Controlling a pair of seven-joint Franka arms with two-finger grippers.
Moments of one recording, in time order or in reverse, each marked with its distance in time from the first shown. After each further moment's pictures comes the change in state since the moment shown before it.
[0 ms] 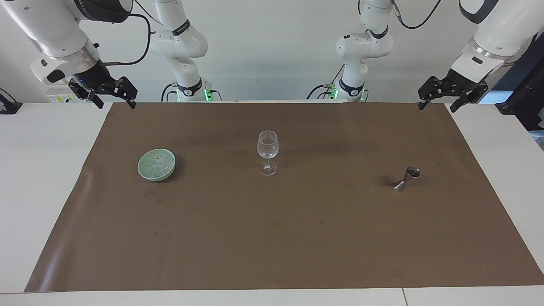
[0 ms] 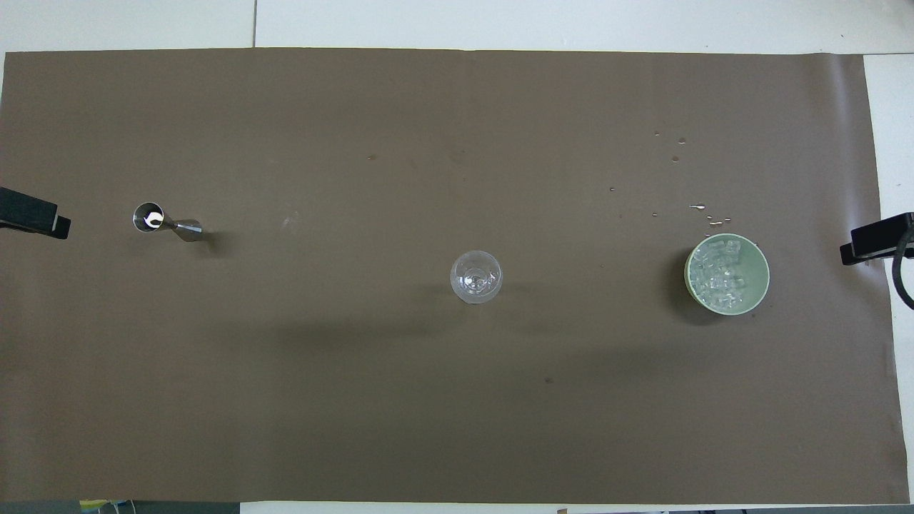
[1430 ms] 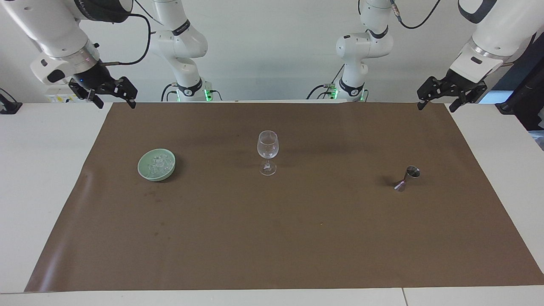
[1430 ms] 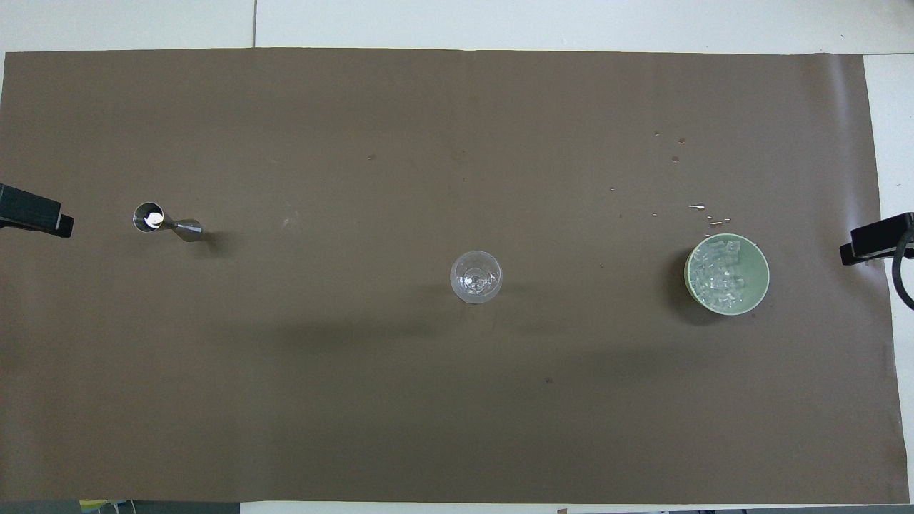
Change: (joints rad) left arm -0.001 0.000 -0.006 0.000 -0.001 0.002 -0.033; right arm 0.000 0.000 0.000 0.000 0.000 0.000 0.000
